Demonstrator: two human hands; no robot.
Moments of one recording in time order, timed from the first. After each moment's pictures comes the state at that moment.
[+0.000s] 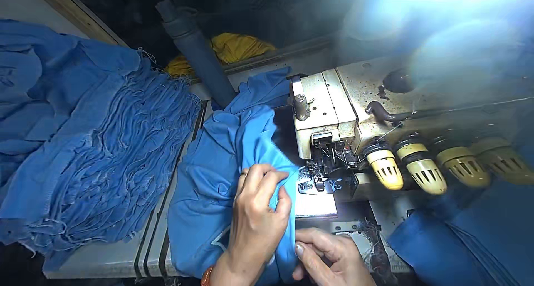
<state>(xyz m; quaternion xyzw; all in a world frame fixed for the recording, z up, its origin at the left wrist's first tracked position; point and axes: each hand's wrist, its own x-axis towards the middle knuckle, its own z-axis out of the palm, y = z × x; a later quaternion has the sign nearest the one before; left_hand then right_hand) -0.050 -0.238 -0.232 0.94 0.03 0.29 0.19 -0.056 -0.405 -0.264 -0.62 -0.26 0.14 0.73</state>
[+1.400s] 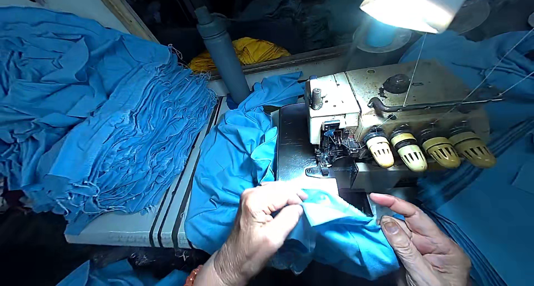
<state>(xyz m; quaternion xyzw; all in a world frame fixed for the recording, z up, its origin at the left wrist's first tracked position) -0.096 -0.241 -0.193 0.87 -0.07 0.20 0.44 -0.050 -0.471 -0.243 -0.61 -0.18 -0.01 0.77</state>
